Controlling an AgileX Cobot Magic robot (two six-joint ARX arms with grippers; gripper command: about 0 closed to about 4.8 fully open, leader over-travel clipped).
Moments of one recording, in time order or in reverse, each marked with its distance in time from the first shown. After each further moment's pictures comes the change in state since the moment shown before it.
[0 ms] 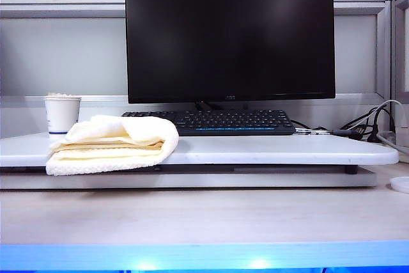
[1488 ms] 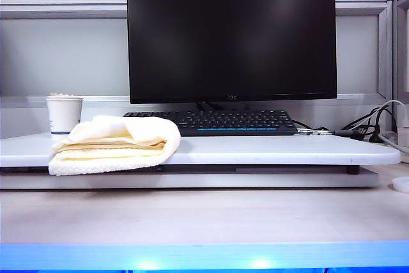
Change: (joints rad) left arm 0.000 0.000 0.002 -0.037 -0.206 0.000; right arm -0.203 -1.083 -0.963 -0.098 -0.028 0.082
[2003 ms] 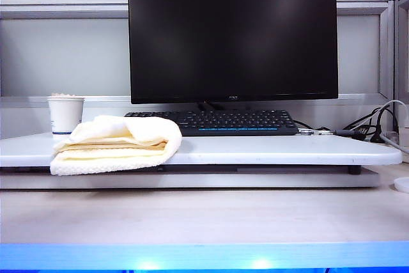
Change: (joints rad) left arm 0.000 0.000 0.000 0.002 0.044 0.034; right arm -0.034 -0.001 -0.093 -0.002 -0.153 -0.060
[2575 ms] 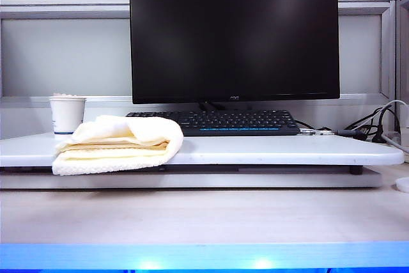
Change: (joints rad) left arm 0.000 0.000 0.000 0.005 0.060 0.010; right arm 0.000 0.000 -0.005 0.009 -0.011 -0.037
